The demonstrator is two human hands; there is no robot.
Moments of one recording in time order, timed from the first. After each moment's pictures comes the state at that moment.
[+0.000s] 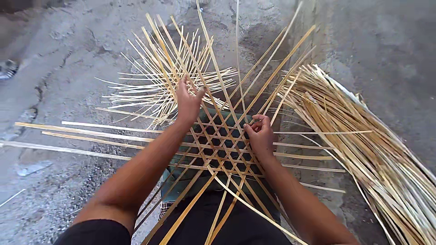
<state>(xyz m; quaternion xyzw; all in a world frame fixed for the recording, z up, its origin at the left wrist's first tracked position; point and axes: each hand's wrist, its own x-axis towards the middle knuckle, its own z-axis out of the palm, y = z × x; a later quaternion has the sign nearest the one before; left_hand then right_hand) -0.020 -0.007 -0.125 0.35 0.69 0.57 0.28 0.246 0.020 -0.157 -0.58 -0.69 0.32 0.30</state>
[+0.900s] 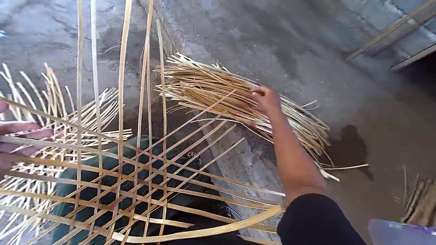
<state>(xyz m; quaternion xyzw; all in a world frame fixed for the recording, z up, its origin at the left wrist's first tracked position) -0.008 0.038 -0.042 0.49 0.46 0.51 0.54 0.610 0.084 -0.065 -0.77 -0.59 0.12 0.22</state>
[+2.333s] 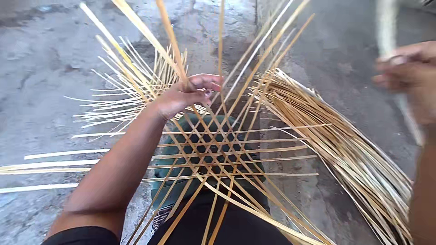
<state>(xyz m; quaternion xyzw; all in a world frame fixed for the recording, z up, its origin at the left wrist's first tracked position) -0.008 -0.003 -0.025 0.66 0.35 0.44 0.50 0.486 0.102 0.101 -0.53 -0.74 0.24 0.35</state>
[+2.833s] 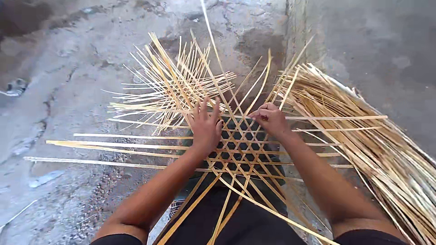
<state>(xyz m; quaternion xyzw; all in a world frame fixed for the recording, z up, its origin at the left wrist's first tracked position) 0.043 -0.061 -0.135 0.60 0.74 0.30 0.04 0.279 0.086 -0.137 -0.34 -0.87 0.25 0.24</state>
